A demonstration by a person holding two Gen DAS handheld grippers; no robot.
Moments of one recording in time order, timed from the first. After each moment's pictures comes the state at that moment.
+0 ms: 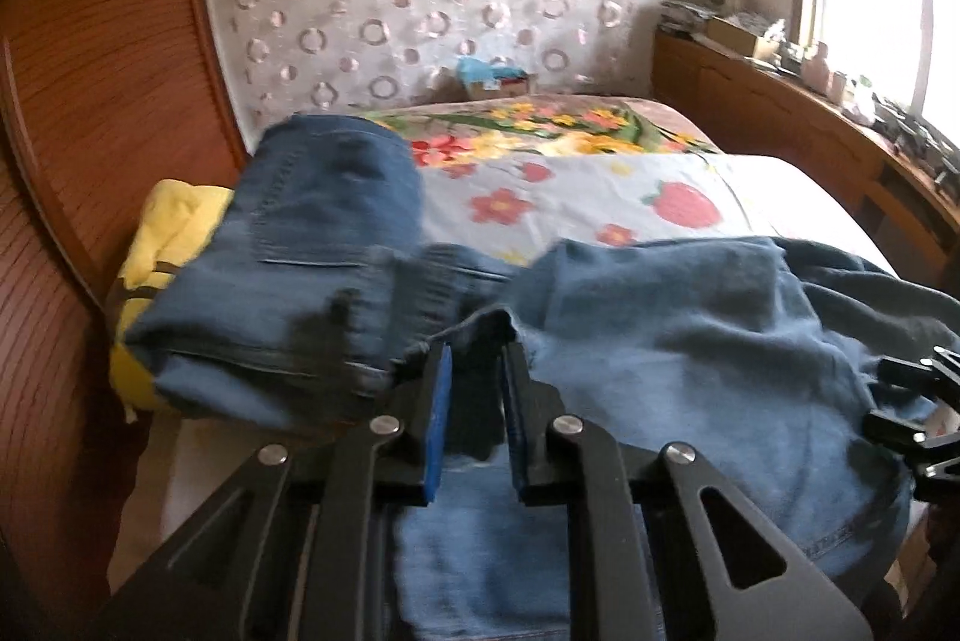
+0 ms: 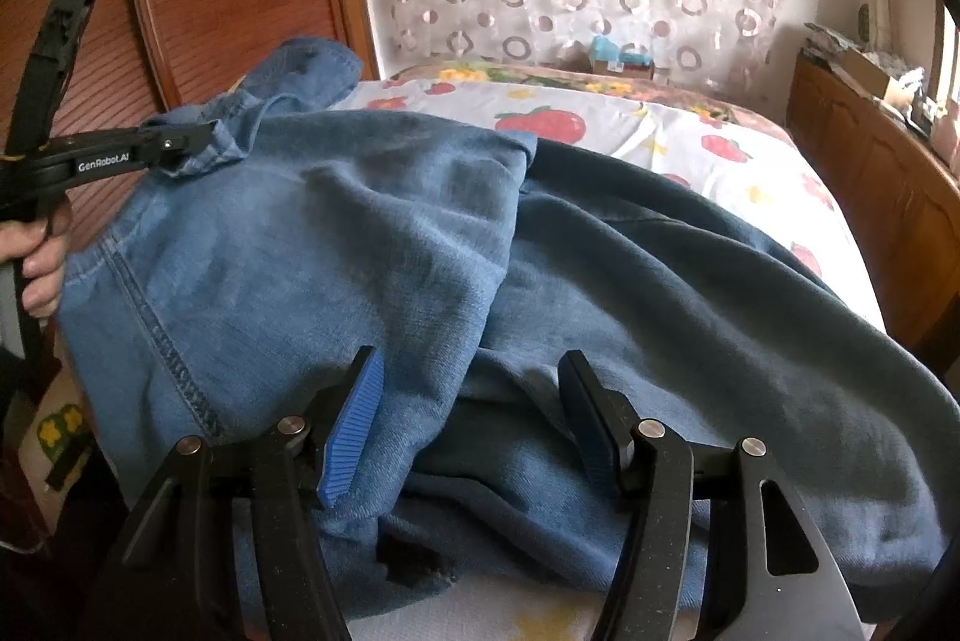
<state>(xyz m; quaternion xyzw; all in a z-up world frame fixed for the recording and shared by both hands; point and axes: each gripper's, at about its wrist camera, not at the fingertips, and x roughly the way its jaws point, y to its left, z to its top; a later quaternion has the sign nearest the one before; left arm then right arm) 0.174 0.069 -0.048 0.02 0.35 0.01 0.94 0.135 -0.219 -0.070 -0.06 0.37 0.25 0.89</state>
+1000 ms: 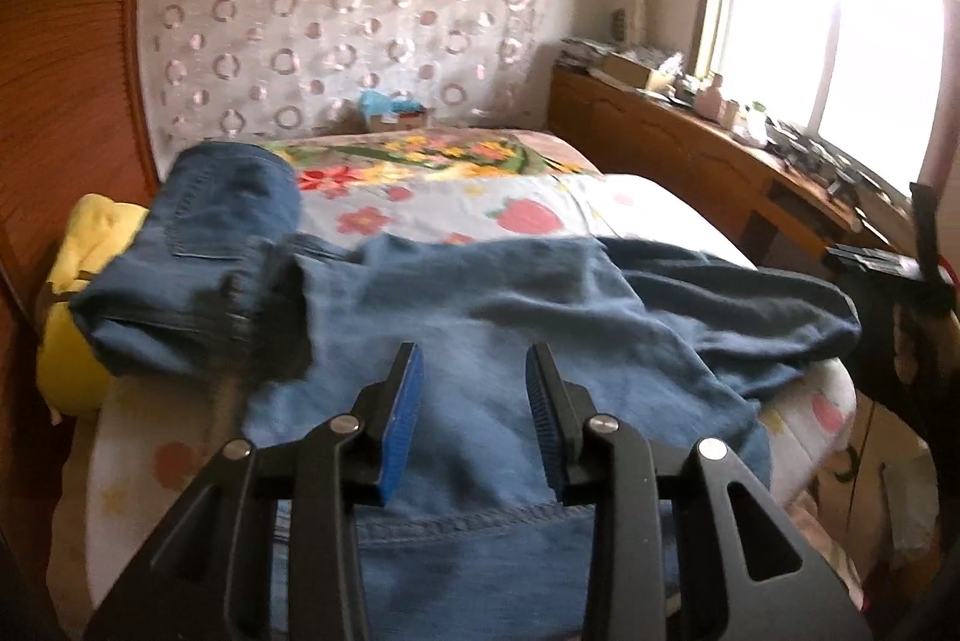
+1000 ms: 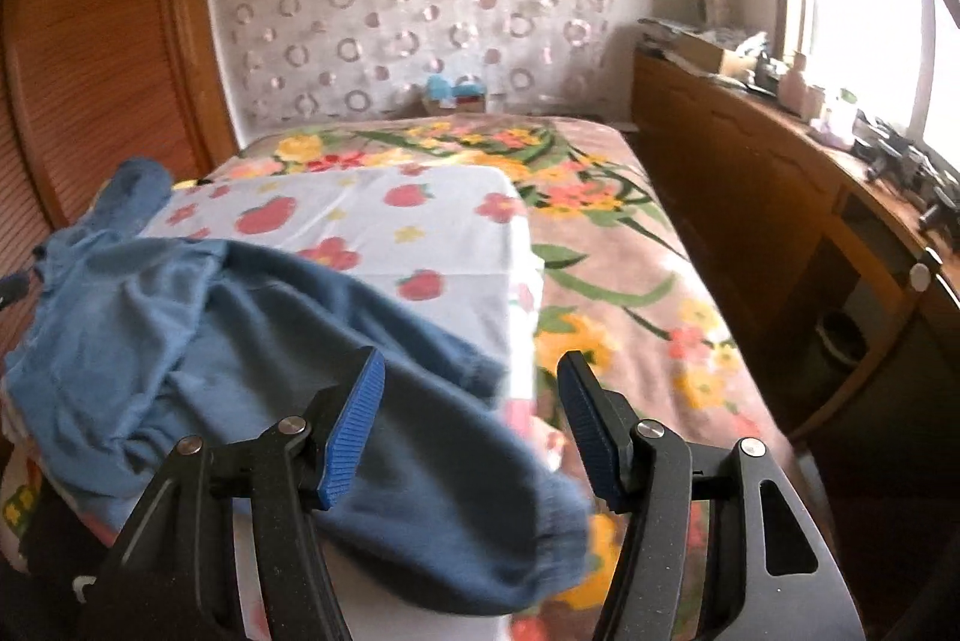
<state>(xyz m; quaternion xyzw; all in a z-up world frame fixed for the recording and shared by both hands) 0.113 0.025 -0.033 -0.01 0.32 -0.13 0.94 0.148 -0.419 -0.009 -0.02 0.35 0.09 0.93</state>
